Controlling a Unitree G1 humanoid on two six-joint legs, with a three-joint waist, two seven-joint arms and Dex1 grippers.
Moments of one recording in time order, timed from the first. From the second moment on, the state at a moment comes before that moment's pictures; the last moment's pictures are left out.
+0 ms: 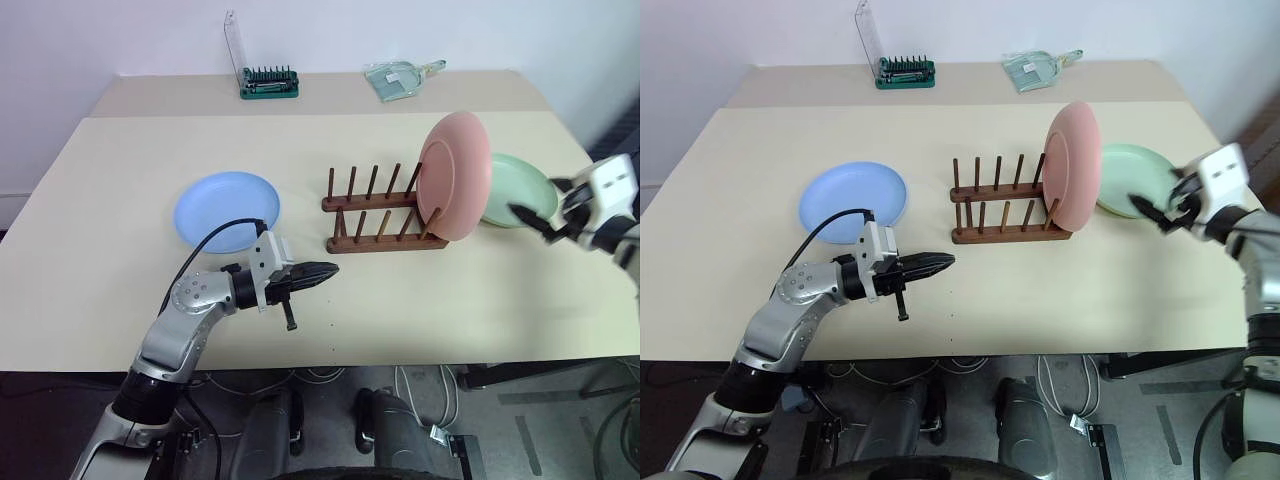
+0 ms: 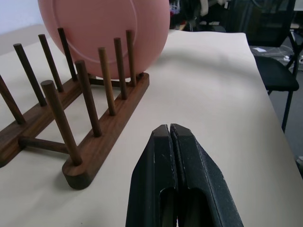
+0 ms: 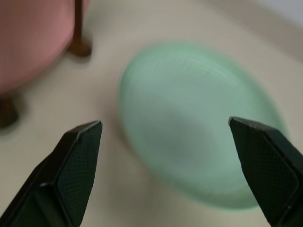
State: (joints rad) left arm -0.28 0.43 -0.18 -0.21 -0.34 0.23 -0.94; right arm -0.48 -0.92 -0.08 0.57 0.17 0.03 0.78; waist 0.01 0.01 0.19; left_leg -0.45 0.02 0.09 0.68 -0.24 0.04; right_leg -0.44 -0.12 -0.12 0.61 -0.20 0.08
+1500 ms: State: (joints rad) left arm -0.28 0.40 -0.19 -0.23 -0.38 0.25 -0.94; right arm -0.54 -0.95 -0.34 -0.19 0.74 0.30 0.73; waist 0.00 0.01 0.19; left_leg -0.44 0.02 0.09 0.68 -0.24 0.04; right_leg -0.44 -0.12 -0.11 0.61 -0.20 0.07
